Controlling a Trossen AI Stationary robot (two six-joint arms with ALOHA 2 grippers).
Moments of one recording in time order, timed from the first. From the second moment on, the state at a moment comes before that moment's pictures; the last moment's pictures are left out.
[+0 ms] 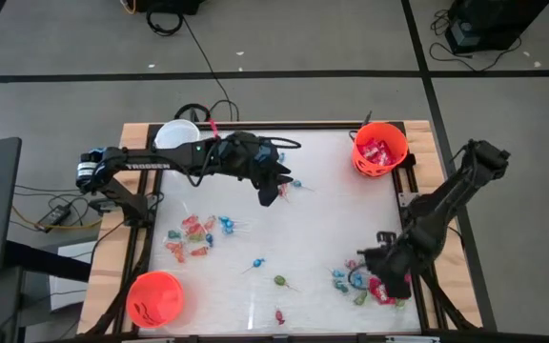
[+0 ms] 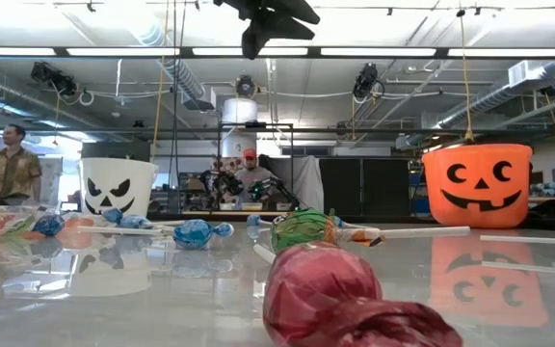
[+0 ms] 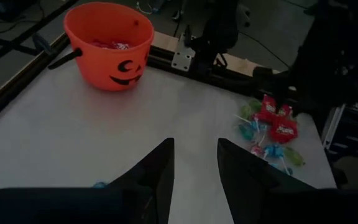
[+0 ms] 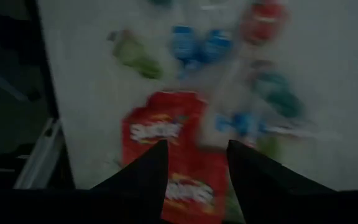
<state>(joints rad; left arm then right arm) 0.11 1.54 1.40 -0.31 0.04 -0.25 0.82 1.29 0.86 -0.88 -0.13 0.89</state>
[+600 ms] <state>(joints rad) 0.02 1.54 1.40 -0.31 -0.02 -0.34 0.96 1.60 0.86 -0.72 -0.09 0.89</state>
